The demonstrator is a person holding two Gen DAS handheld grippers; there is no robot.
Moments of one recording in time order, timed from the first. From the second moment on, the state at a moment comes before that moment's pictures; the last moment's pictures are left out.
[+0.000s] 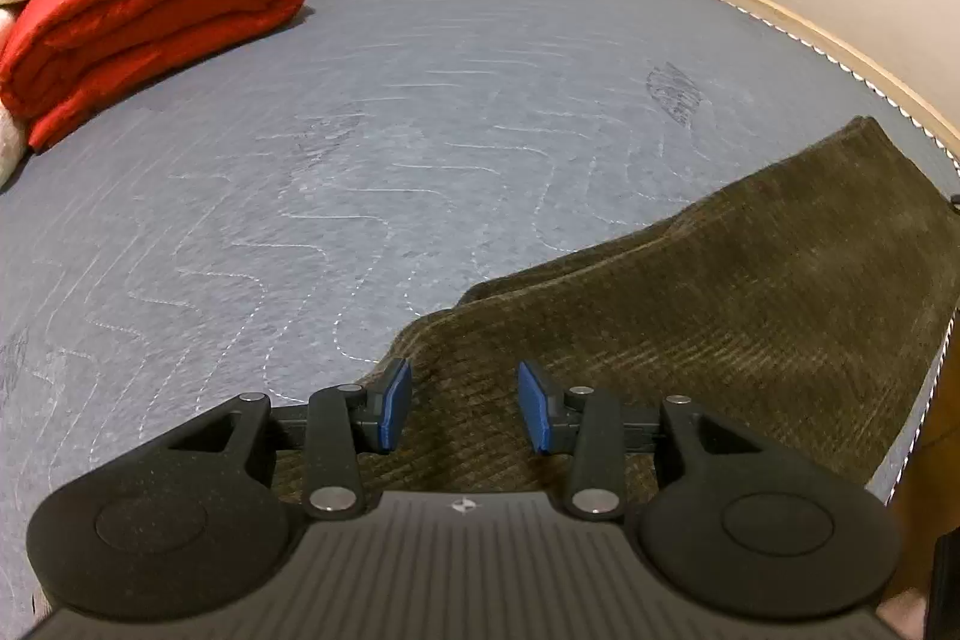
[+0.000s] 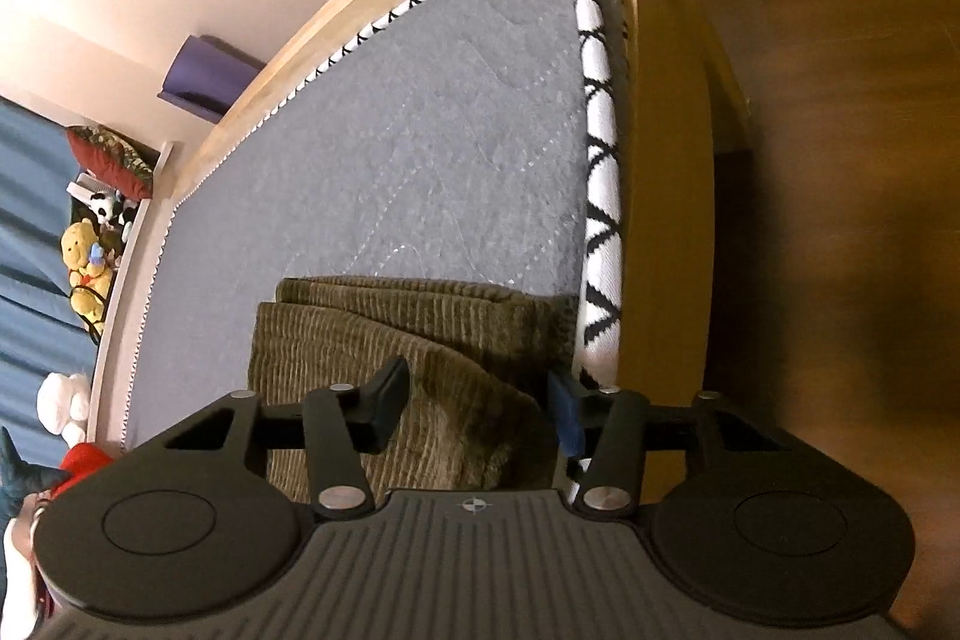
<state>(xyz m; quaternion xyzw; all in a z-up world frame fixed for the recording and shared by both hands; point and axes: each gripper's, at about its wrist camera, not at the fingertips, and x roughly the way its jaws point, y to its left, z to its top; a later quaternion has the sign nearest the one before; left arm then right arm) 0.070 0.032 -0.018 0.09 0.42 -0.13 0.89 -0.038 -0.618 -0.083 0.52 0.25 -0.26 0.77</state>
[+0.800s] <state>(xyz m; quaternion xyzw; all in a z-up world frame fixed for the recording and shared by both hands) 0.052 0.055 -0.003 0.08 0.40 -0.12 0.90 -0.019 -0.441 0.092 0.29 0.14 -0.11 0.94</state>
